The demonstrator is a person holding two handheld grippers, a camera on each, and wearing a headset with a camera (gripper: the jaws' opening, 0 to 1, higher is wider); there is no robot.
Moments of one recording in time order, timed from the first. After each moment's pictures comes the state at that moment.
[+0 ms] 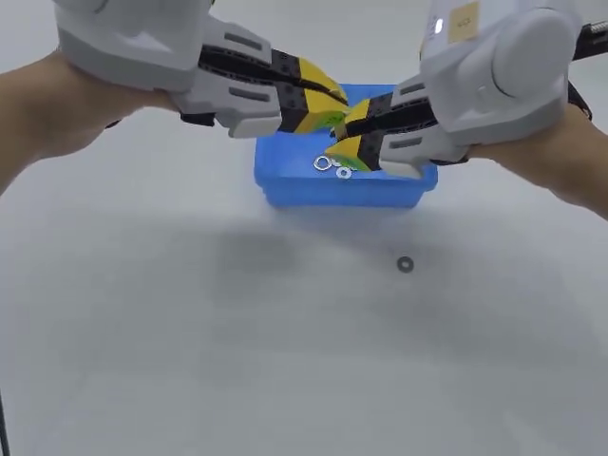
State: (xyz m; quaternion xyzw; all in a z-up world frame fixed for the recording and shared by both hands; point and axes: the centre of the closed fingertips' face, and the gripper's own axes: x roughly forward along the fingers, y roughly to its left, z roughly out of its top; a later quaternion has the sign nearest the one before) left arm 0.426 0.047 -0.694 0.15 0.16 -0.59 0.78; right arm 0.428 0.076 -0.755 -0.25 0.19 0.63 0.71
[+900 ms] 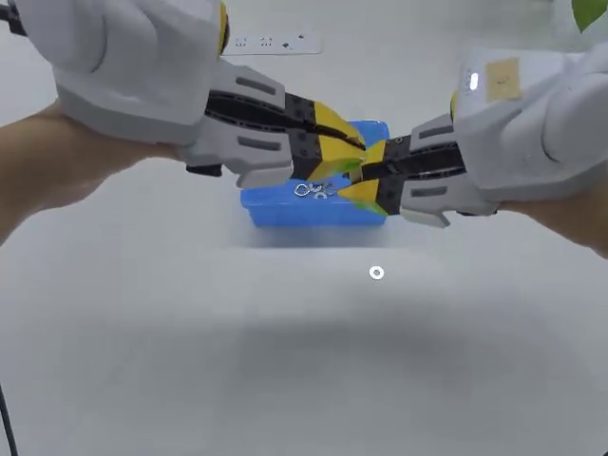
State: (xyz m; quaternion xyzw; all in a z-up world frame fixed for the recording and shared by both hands) left arm 0.356 -0.001 -0.646 0.18 0.12 -0.62 0.75; right arm 0.361 0.027 -0.707 -0.26 0.15 0.62 0.73
